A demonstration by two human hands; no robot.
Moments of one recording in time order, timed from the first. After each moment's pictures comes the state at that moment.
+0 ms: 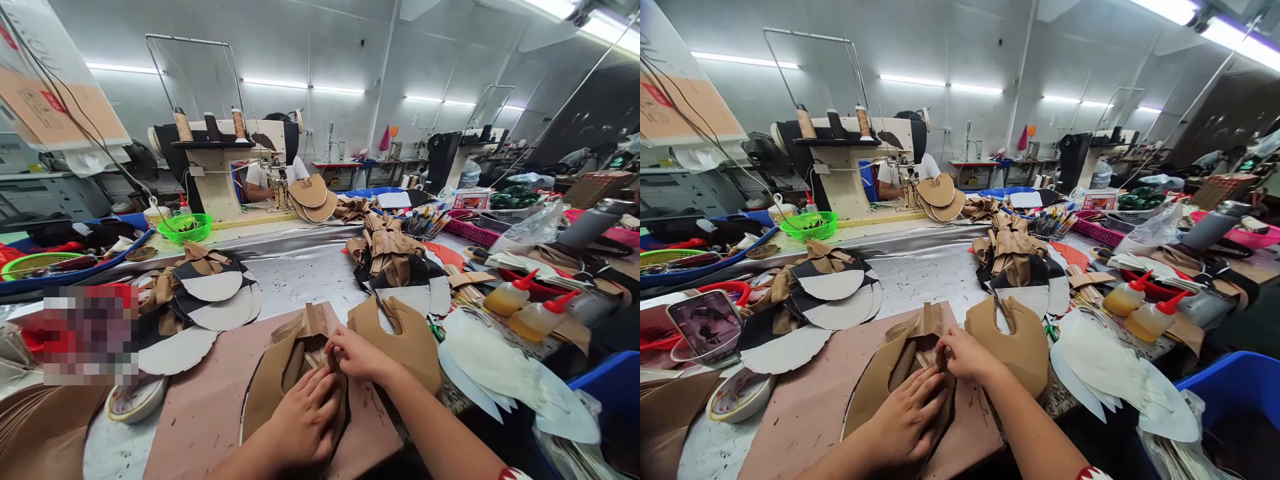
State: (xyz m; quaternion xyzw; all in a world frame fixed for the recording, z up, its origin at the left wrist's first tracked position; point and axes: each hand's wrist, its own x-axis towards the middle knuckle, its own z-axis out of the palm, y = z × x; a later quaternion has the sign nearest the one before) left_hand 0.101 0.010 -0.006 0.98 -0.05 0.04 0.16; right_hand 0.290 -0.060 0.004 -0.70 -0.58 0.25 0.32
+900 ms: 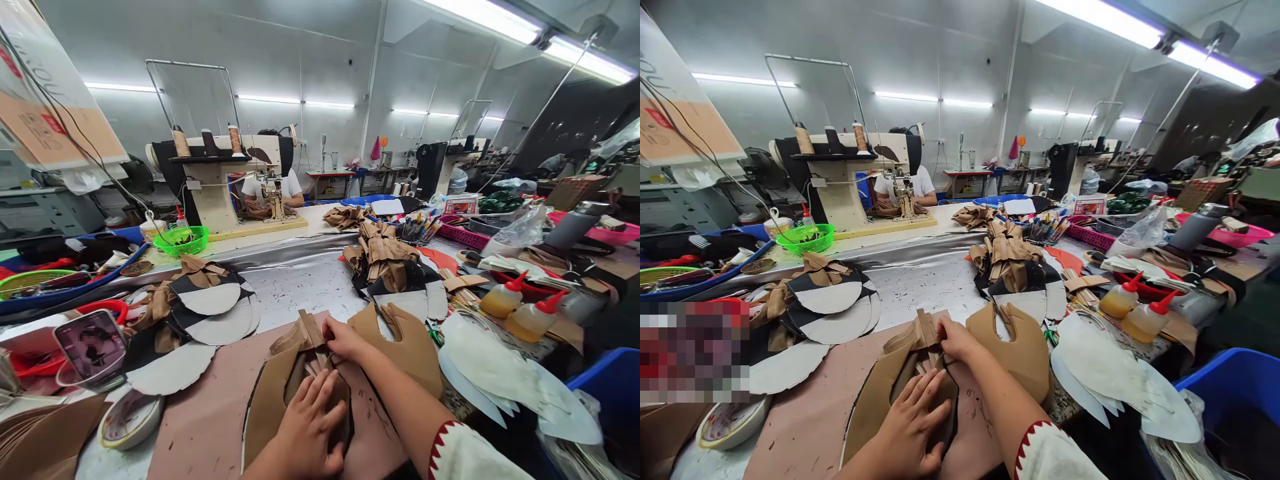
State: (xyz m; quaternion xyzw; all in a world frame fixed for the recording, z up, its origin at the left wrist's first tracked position) left_hand 0.103 0.011 -0.017 1.00 0.00 0.05 0.08; right_hand 0.310 0.001 -0.028 -0.75 -0.50 0.27 0.34
